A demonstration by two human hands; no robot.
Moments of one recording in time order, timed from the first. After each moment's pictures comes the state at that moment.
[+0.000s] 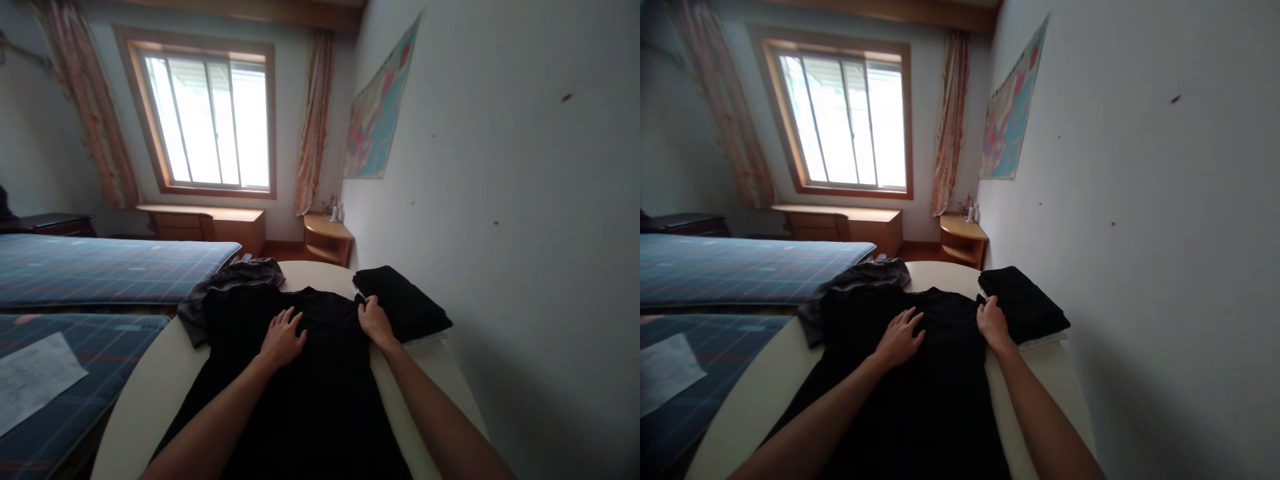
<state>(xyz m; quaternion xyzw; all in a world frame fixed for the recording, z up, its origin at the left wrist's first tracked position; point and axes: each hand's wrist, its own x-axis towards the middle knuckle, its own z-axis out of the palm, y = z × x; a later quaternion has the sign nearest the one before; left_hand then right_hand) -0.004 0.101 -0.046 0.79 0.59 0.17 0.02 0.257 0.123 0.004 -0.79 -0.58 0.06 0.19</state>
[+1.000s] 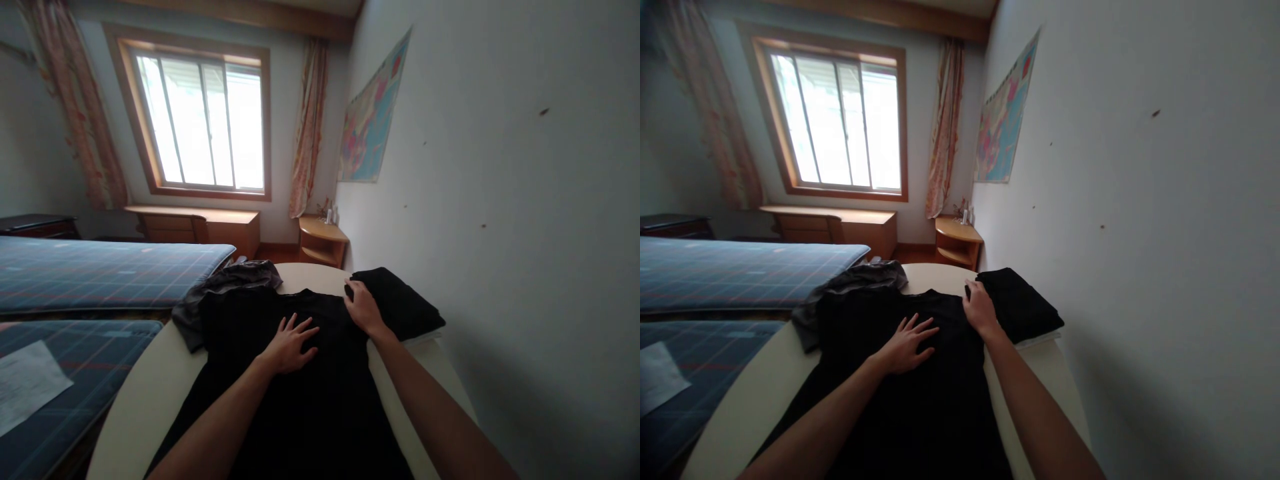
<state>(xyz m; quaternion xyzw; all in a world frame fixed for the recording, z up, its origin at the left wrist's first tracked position) -0.002 0.093 -0.031 0.88 0.44 0.12 0.12 0.230 0.119 0.044 -0.64 -0.69 0.02 0.34</state>
